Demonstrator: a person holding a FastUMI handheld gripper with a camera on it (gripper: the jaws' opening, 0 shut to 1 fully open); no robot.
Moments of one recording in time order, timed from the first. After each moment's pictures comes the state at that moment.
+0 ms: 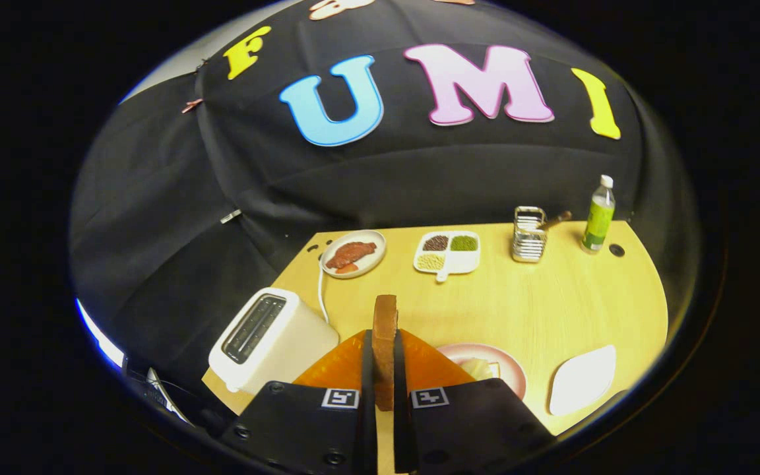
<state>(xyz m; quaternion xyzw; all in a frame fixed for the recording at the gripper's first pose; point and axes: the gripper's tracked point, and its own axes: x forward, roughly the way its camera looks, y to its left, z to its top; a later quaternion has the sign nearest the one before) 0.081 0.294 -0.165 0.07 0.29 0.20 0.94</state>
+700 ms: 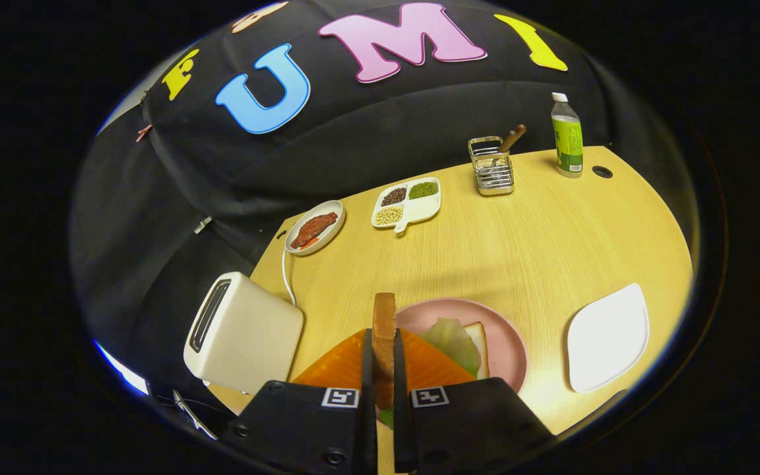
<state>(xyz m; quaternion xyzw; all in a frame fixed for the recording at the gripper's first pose) 0.090 0.247 -0.245 0.15 0.34 0.16 0.91</state>
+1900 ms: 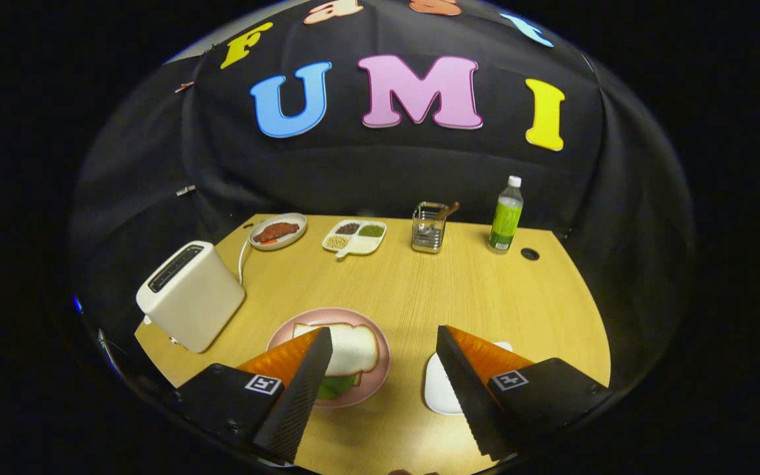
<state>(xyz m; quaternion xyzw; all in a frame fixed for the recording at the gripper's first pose) 0.044 0.125 -0.162 -0.02 0.22 0.13 0.97</state>
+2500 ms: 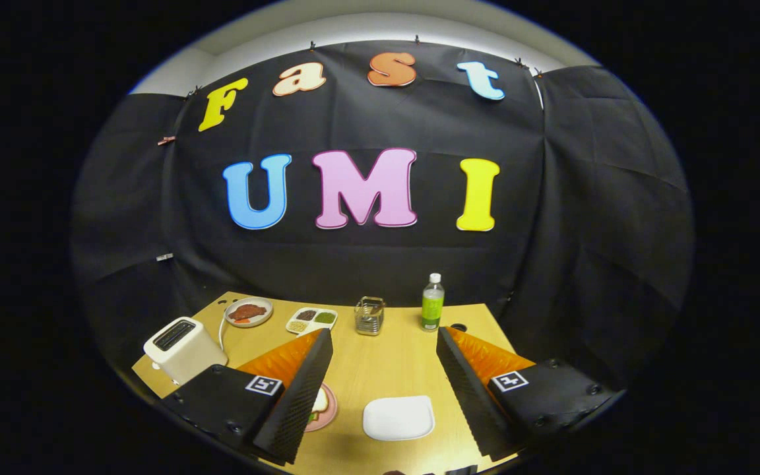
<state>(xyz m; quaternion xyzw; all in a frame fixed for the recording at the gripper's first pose) 0.011 0.021 -0.004 -0.01 0.07 0.04 1.00</state>
